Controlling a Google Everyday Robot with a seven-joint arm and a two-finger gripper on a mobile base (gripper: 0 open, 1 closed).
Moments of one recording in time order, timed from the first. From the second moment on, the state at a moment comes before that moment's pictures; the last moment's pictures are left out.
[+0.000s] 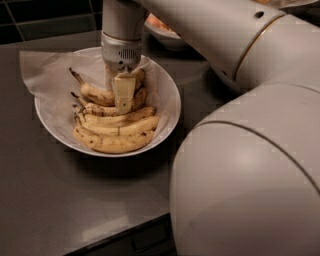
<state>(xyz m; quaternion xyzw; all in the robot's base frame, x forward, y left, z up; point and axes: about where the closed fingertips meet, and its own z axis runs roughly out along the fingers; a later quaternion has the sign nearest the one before) 0.563 0.092 0.891 -0.82 0.56 0.11 0.05</state>
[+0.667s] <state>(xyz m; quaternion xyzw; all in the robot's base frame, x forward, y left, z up) 0.565 0.092 0.890 -0.82 0.56 0.11 0.05</state>
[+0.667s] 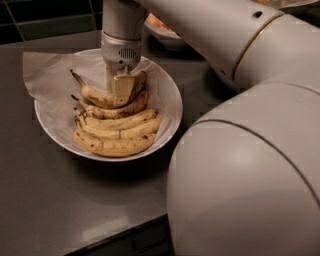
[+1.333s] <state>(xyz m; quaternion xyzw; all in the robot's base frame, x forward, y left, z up) 0.573 0.095 0.891 -0.82 0.55 0.11 0.05</state>
